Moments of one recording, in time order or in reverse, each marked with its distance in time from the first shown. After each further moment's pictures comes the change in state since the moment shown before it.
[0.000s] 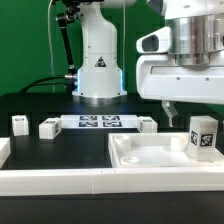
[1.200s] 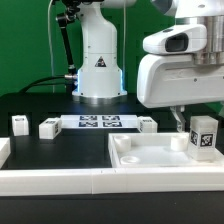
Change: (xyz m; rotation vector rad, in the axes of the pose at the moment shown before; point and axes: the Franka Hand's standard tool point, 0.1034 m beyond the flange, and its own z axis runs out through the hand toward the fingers) arm -0.006 -0.004 0.002 -0.055 0.013 -0.835
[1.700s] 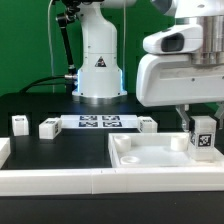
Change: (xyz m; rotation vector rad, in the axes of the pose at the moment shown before) arm 0.000 0.000 0.000 0.002 0.002 0.250
